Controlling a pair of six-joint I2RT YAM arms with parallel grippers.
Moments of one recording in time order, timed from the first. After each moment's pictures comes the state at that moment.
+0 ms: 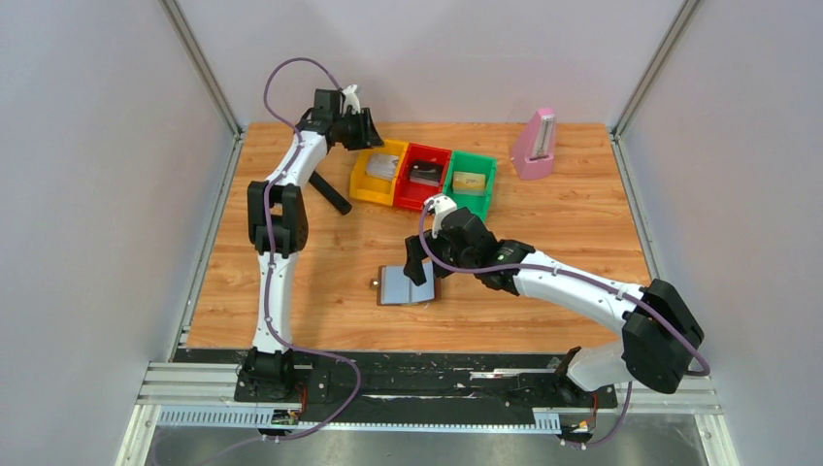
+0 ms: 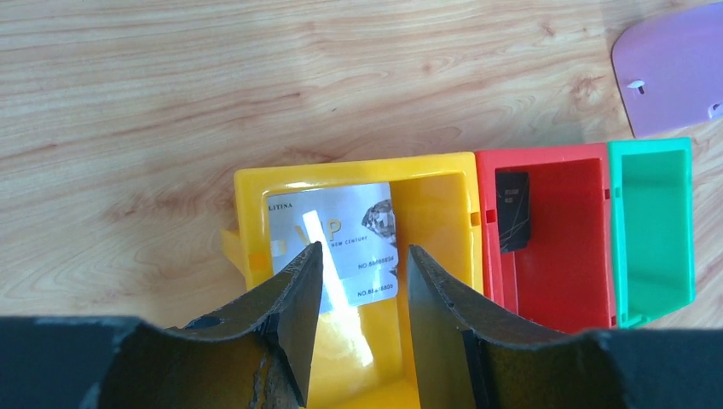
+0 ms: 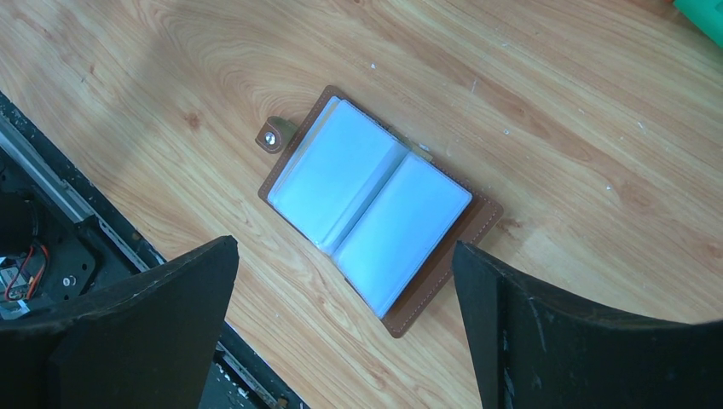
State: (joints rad) left arm -0.15 2.46 2.24 -0.45 0.49 -0.26; right arm 0.86 1.39 0.93 -0.18 -0.03 0.36
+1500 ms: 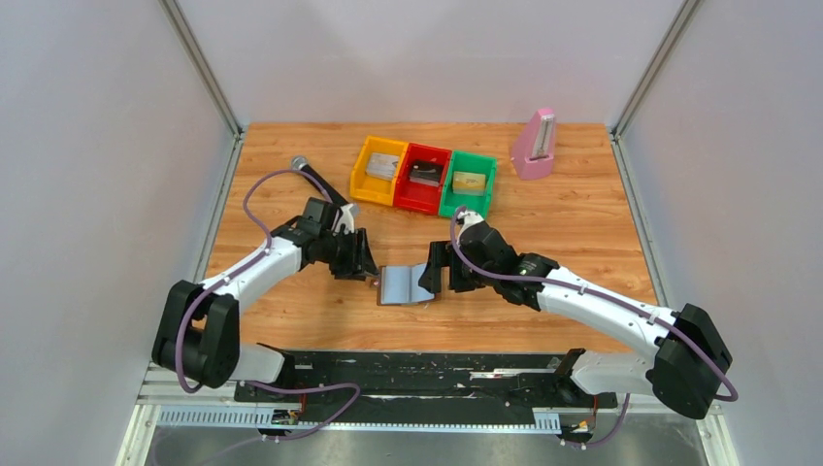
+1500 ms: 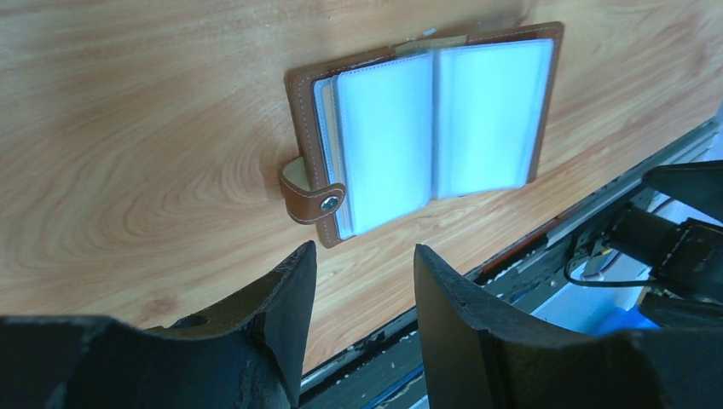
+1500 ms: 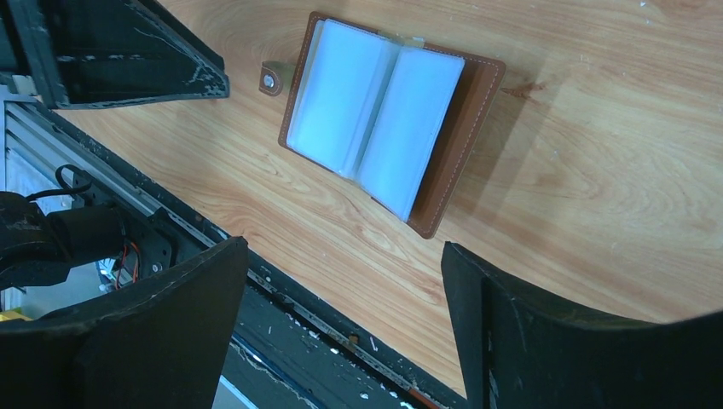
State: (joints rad) left arm -0.34 1.35 0.80 -0.48 0.47 -0.46; right arm 0.86 1.22 0.81 -0.31 -0.03 0.68
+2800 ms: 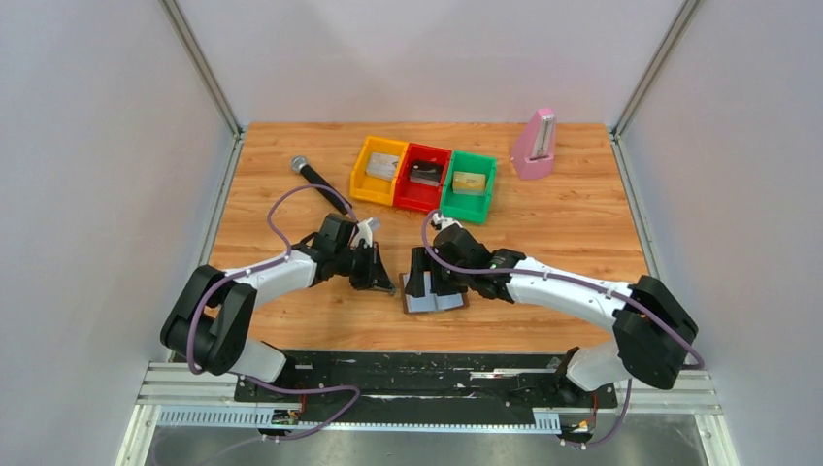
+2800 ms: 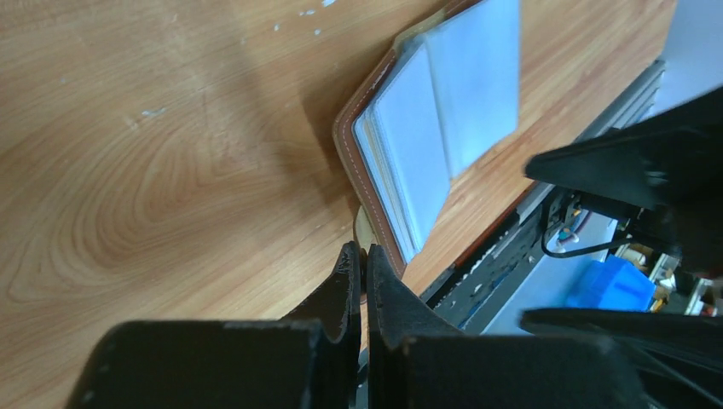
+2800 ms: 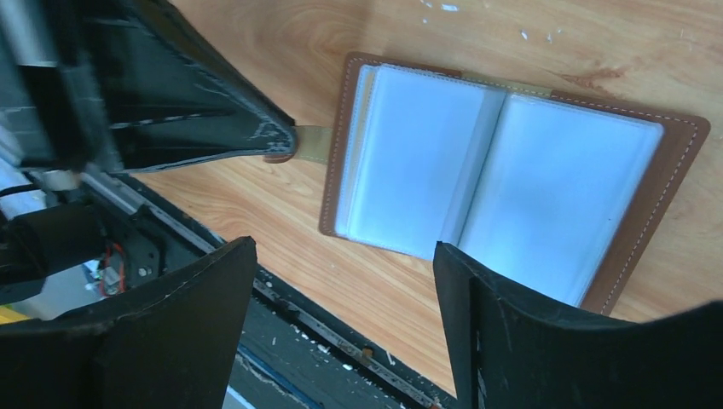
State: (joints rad) left arm -0.46 1.45 0.65 -0.14 0.59 -0.55; right arm 0.91 1.40 0.88 -0.28 -0.05 0.73
